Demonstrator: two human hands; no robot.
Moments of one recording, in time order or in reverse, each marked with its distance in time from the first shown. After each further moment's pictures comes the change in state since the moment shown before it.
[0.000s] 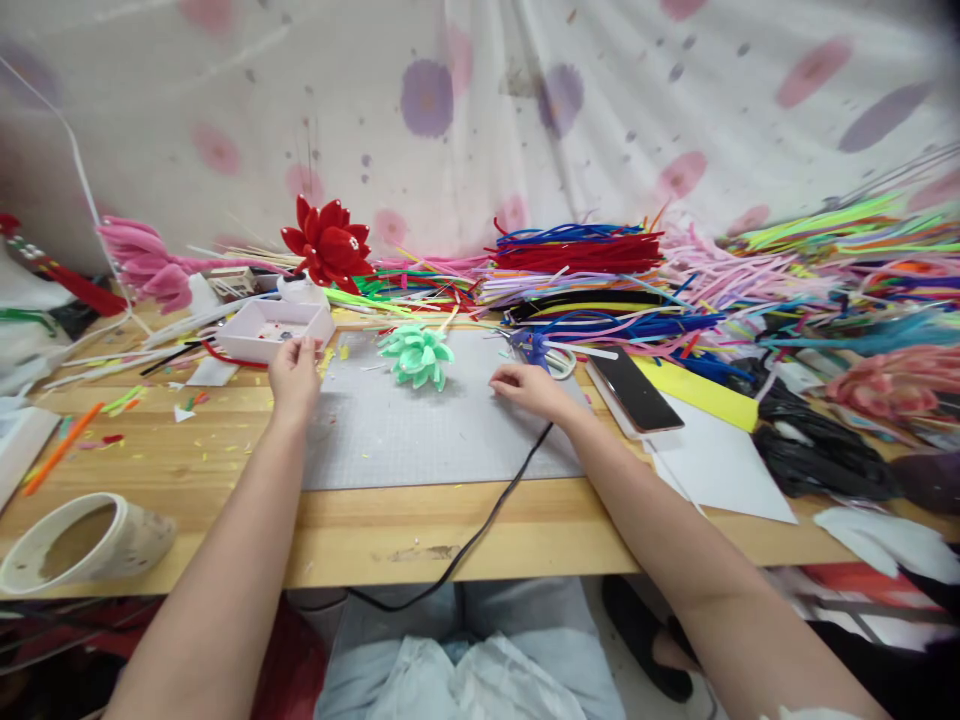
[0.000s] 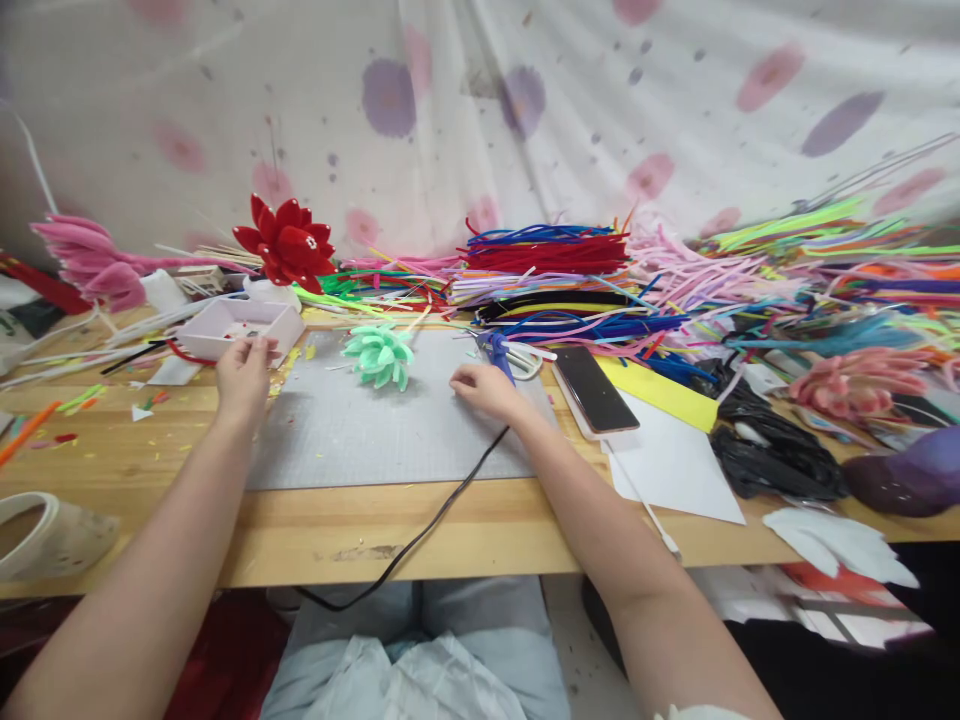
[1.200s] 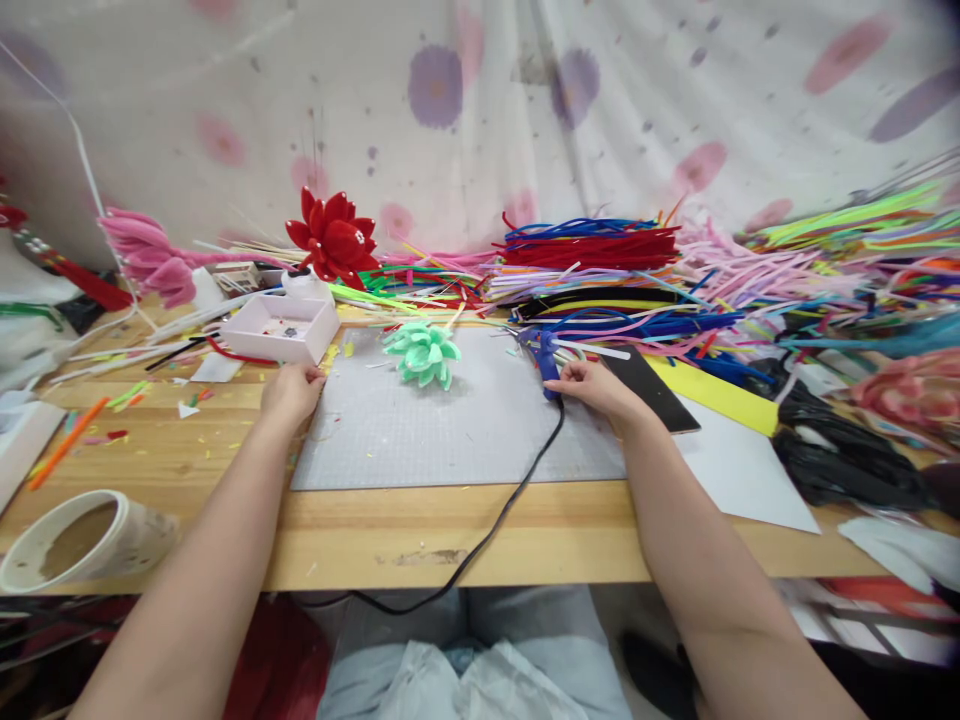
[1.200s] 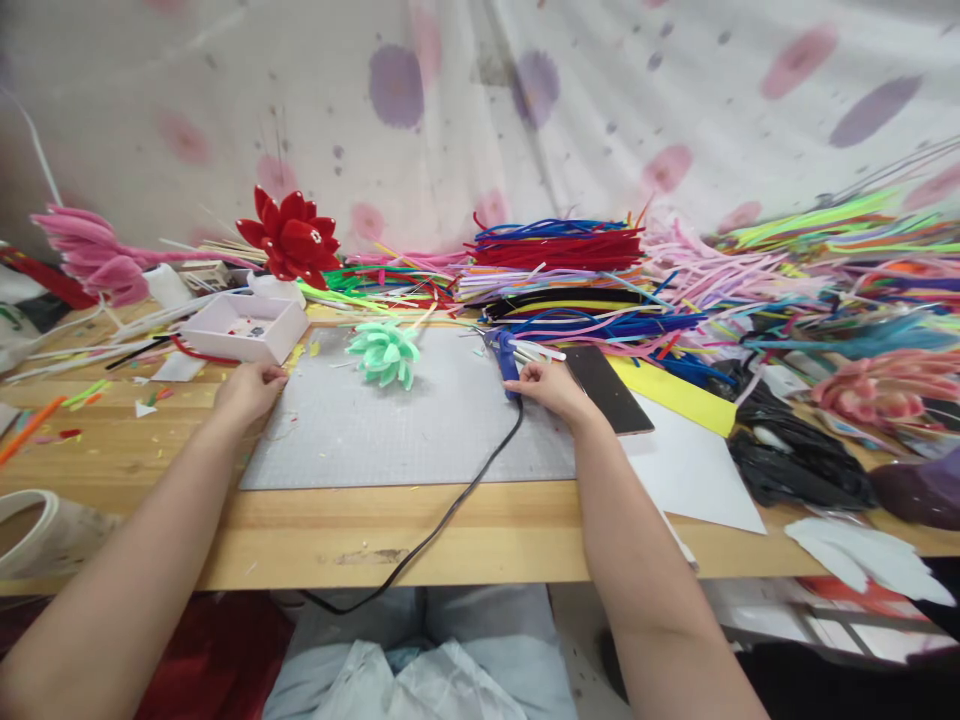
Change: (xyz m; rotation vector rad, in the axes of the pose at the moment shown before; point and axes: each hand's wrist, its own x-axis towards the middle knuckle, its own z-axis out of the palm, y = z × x) left_hand 0.016 -0.032 -0.027 0.987 -0.410 0.012; right_hand -0.026 0.053 -0.035 0.180 0.157 0.300
